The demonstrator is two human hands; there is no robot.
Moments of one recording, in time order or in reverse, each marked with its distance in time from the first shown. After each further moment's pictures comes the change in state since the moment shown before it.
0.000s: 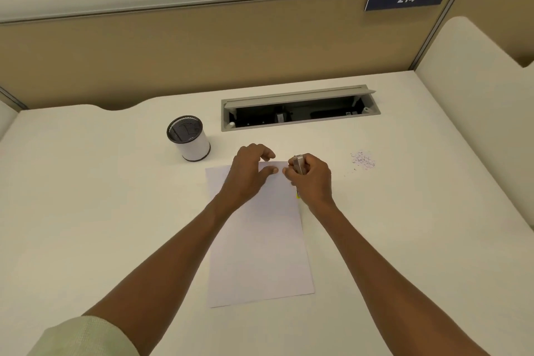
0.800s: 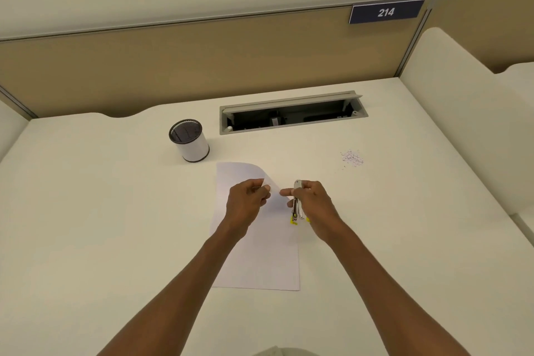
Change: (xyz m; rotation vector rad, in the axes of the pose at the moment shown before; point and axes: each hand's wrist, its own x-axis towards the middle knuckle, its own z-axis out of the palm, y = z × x) left_hand -0.080 0.030 0.015 -0.717 0.056 -0.556; right_hand -0.065 0.001 -0.038 0.212 -0.225 0.342
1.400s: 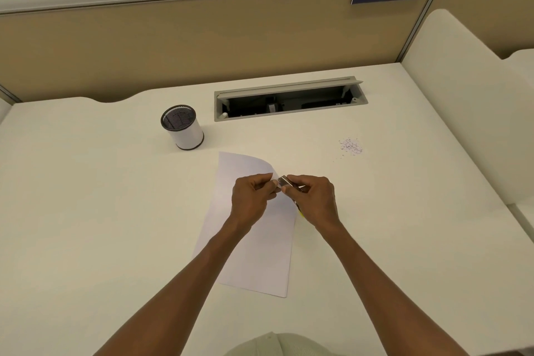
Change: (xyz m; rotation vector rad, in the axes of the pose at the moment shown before) left_hand -0.010 -0.005 0.017 0.013 -0.031 0.122; right_hand -0.001 0.018 -0.002 -0.295 0.133 -0.375
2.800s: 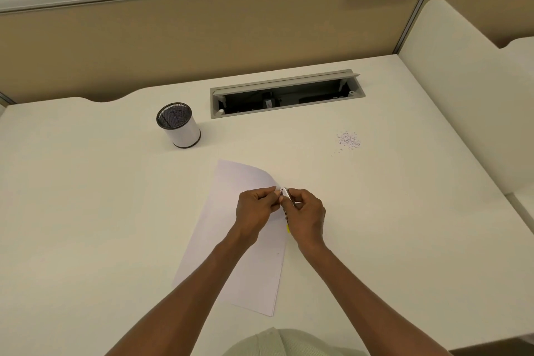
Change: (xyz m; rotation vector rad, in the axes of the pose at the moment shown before) left_hand -0.010 -0.032 0.011 -0.189 -0.061 -0.232; right_hand -0.031 0.036 0.040 0.081 0.224 0.189
